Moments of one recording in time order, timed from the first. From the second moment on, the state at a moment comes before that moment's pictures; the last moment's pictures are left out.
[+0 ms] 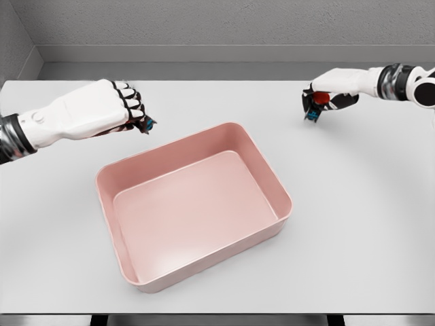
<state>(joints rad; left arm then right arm) -0.54 0.87 -0.52 -1.70 -0.60 -0.61 -0.11 -1.07 -0.56 0.87 -0.78 0.40 -0.61 0.57</state>
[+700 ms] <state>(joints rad) -0.40 0.84 -0.51 -1.76 -0.57 -0.61 -0.11 -1.08 -0.64 0.87 -1.04 0.39 -0.61 0.57</state>
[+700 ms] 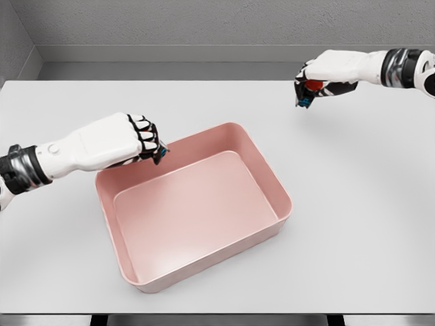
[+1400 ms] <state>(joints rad) -0.38 0.75 -0.61 -1.76 -0.58 -0.61 -0.11 -1.03 -0.70 0.89 -1.33 0.37 -0.61 0.56</state>
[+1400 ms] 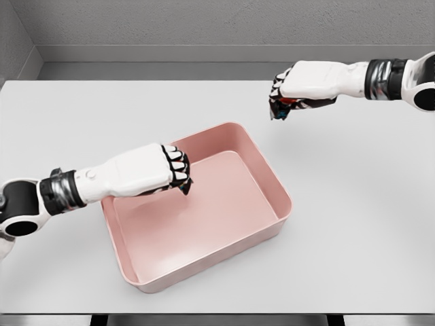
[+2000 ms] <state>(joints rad) -0.41 0.76 -0.61 -1.76 -0.57 -0.61 -0.09 -1.00 -0.76 0.89 -1.55 0.31 -0.61 0.56</state>
